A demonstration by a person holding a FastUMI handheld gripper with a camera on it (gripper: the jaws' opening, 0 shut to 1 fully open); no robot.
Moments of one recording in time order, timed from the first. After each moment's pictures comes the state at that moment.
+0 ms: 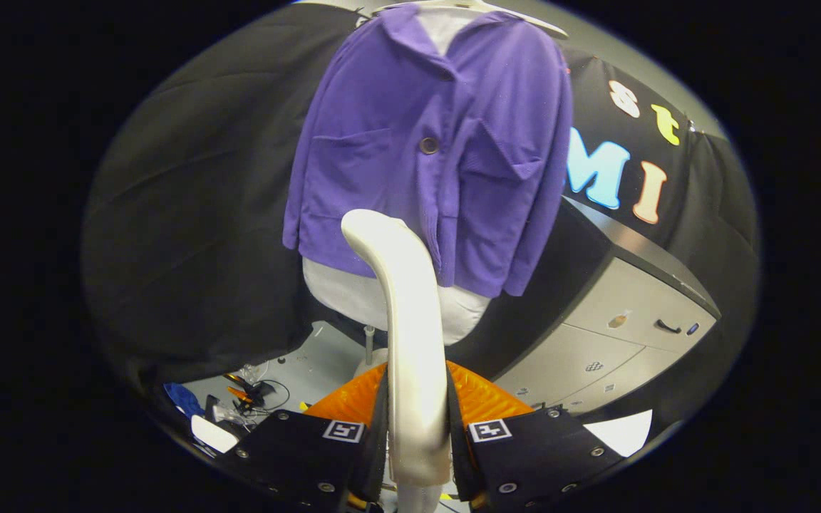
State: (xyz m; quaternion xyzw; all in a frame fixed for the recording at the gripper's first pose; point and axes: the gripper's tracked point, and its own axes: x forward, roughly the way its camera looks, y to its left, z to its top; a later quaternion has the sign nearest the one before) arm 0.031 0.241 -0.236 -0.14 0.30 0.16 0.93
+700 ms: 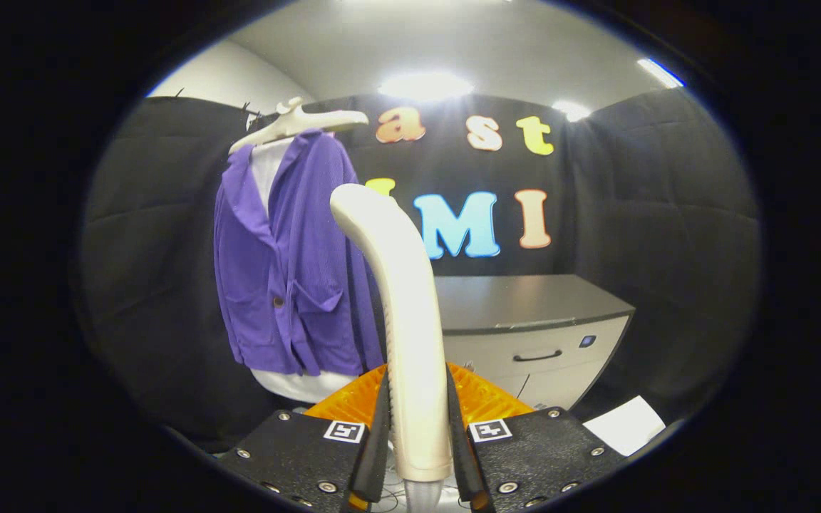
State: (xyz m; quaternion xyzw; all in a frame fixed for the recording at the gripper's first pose) arm 0.009 0.043 -0.030 0.00 0.12 0.05 0.99
